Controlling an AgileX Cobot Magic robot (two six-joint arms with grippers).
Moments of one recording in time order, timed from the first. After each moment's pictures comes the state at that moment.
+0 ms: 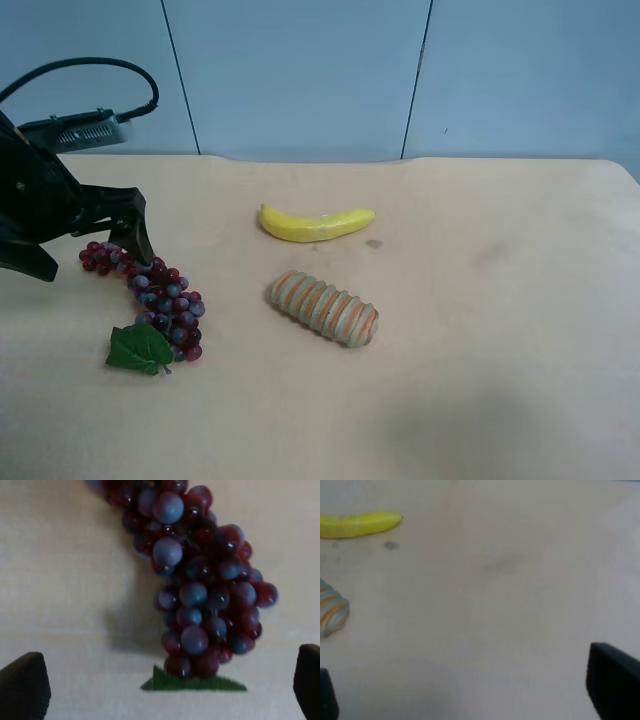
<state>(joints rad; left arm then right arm) -0.26 1.46 -0.89 -0.03 0.83 -0.36 0.11 0.00 -0.49 0.07 1.07 0.00</state>
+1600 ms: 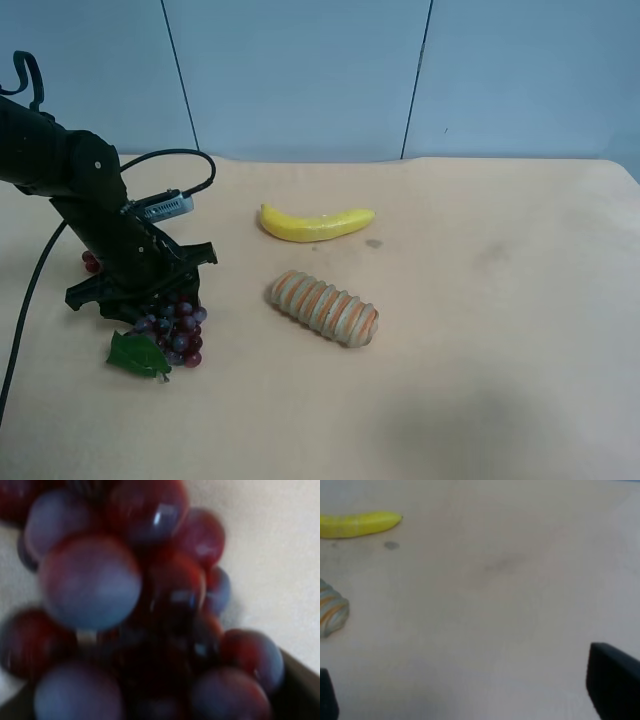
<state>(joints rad) -0.34 1.87 -0.89 -0.14 0.54 -0.57 0.11 0.00 -0.49 0.07 1.07 0.00</state>
